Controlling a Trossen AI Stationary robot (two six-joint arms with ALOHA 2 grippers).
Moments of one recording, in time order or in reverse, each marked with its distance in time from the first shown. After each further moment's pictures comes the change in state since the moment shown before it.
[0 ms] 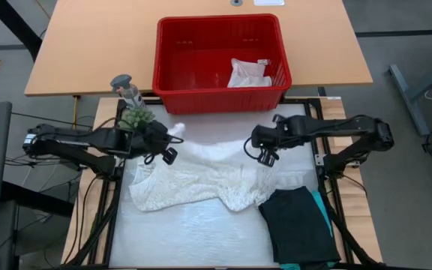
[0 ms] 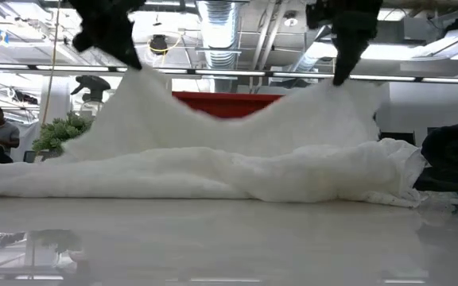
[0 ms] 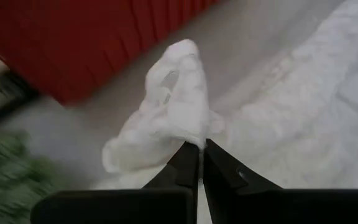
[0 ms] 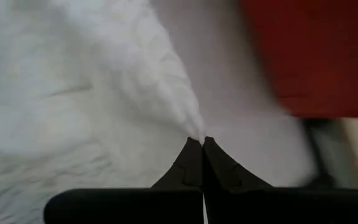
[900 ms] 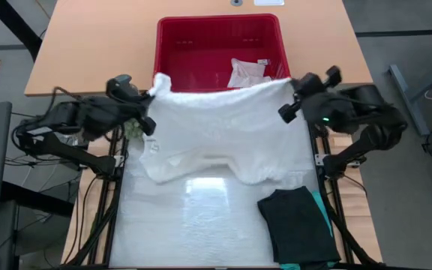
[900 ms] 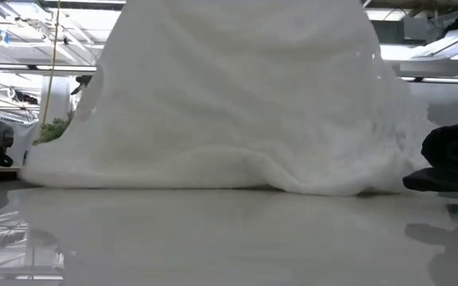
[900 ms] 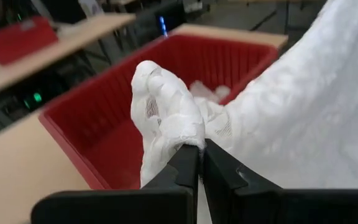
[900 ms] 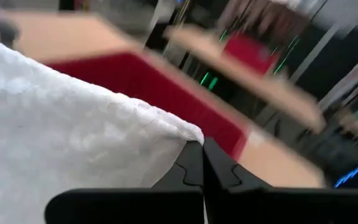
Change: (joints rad) left arm 0.000 0.000 0.577 -0.122 -0.266 0.517; right arm 0.181 0.001 0.782 -0.221 0.776 0.024
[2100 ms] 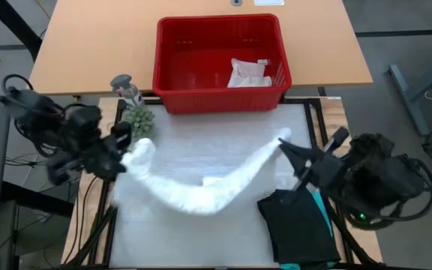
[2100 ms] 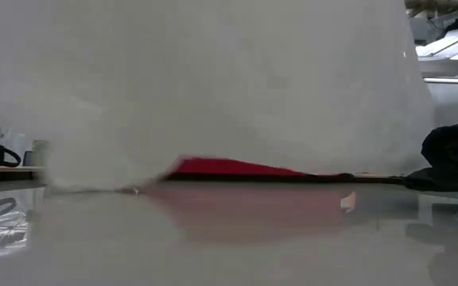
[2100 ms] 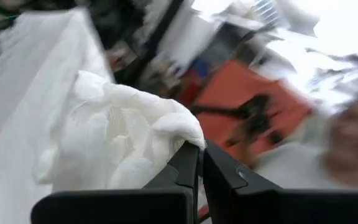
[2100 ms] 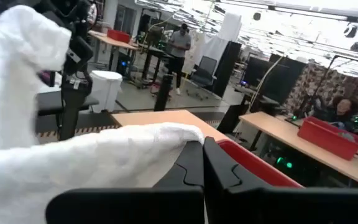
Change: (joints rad) left arm -0.425 0.067 0.265 0.416 0.882 -0.463; right arm 0.649 0.254 0.057 1.482 0.382 -1.087
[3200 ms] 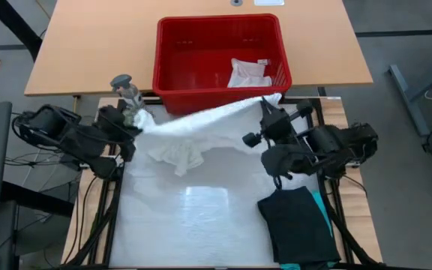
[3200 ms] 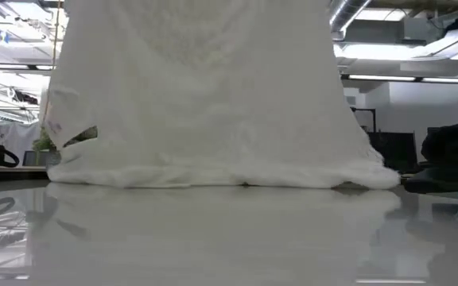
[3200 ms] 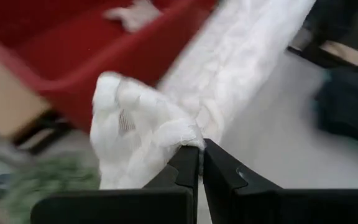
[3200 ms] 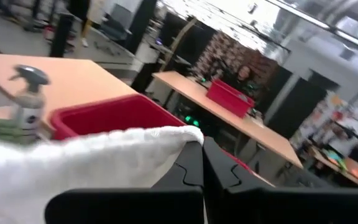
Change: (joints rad) left arm 0.098 -0.104 -0.235 -0.897 -0.718 -0.218; right arm -0.413 0.015 0.000 -1.206 -0.007 1.029
